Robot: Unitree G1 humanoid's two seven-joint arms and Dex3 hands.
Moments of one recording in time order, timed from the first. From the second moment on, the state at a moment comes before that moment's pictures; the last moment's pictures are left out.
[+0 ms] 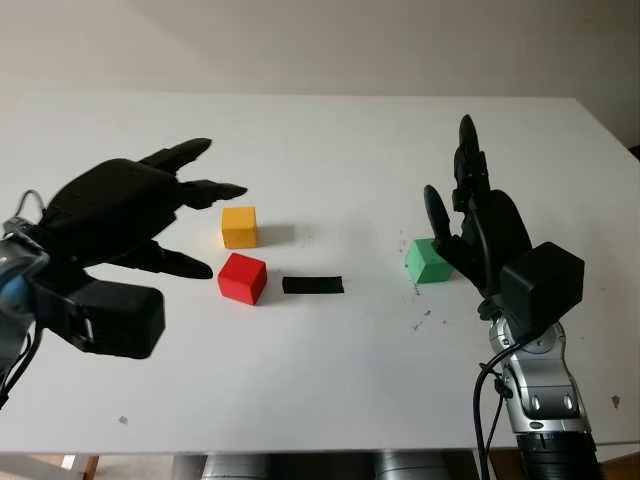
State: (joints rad) left arm -0.32 0.87 -0.01 -0.12 0.62 -0.28 -0.42; right arm -0.20 -0.21 -0.06 -0.01 -0.06 -0.07 0.10
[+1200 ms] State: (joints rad) left arm -0.32 0.84 -0.14 0.00 0.79 -0.41 -0.28; right arm -0.19 -0.20 -0.05 -0.05 -0.09 -0.02 0.06
